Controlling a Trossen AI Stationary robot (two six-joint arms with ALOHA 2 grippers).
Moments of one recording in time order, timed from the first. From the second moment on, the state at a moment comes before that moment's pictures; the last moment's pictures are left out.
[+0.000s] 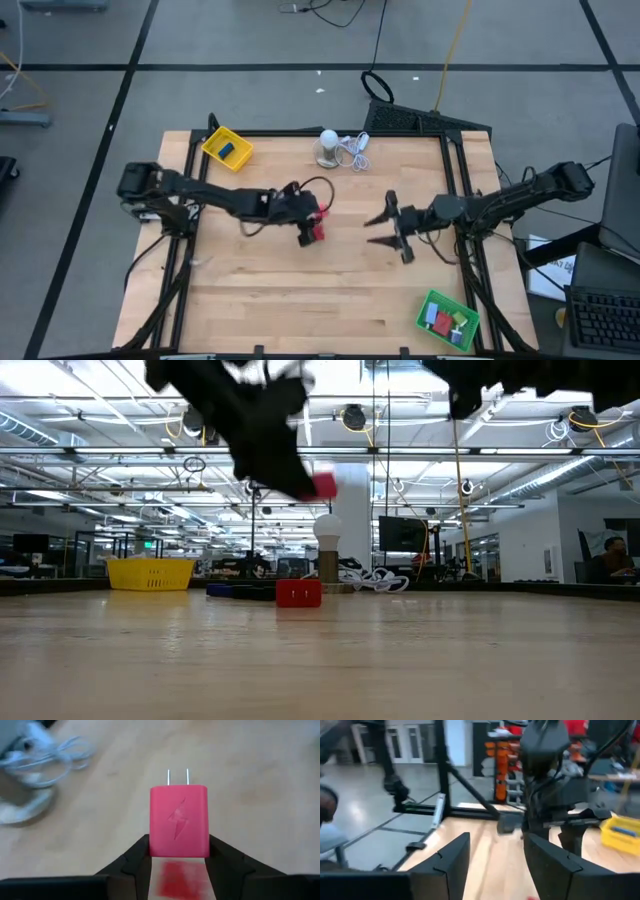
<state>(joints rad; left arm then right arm) -0.08 1.60 1.02 -0.16 -0.27 -0.25 0.23 1.02 0.44 0.60 -0.01 0.03</state>
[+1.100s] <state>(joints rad) -0.21 1.54 1.02 0.03 0.15 -0.67 0.36 1.61 0.69 0.87 0.28 -0.44</state>
